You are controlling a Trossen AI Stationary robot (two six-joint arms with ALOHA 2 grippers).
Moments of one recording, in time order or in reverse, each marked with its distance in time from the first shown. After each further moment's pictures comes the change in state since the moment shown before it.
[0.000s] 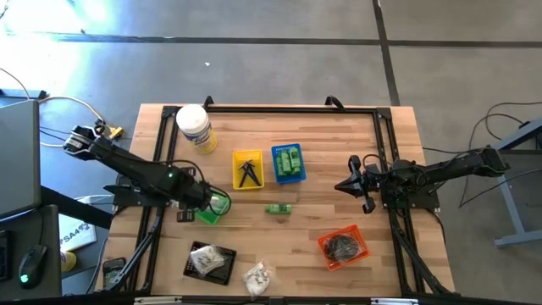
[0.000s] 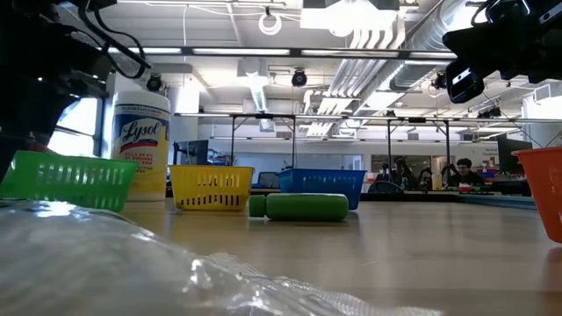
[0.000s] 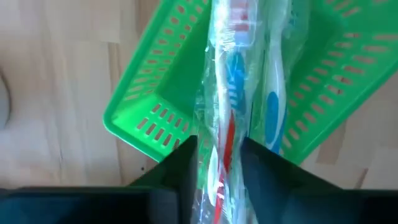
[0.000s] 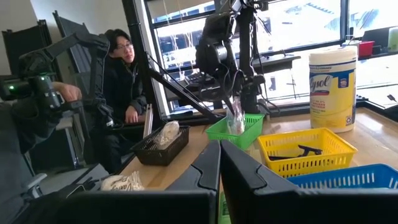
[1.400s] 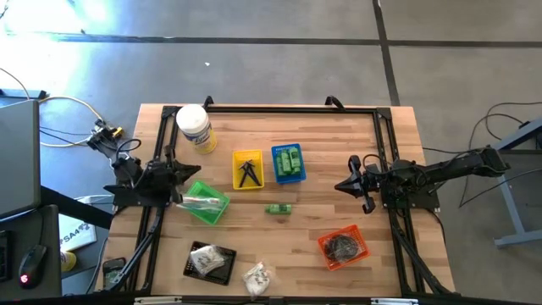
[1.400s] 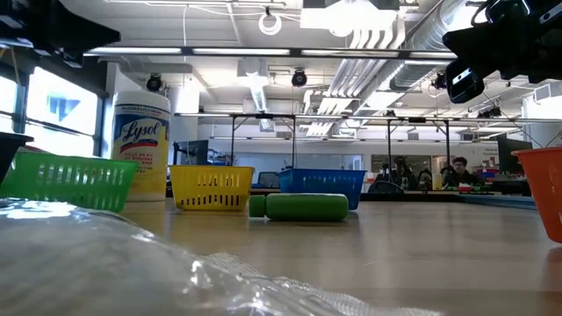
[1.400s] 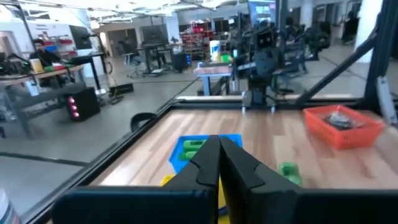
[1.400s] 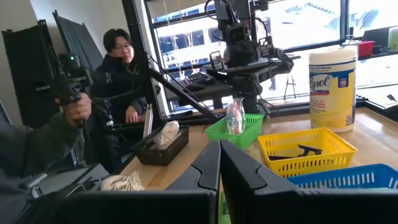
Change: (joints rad) left arm -0.340 -1.131 -0.545 1.009 -0.845 0.557; right arm 0.000 0.000 0.000 0.000 0.000 0.000
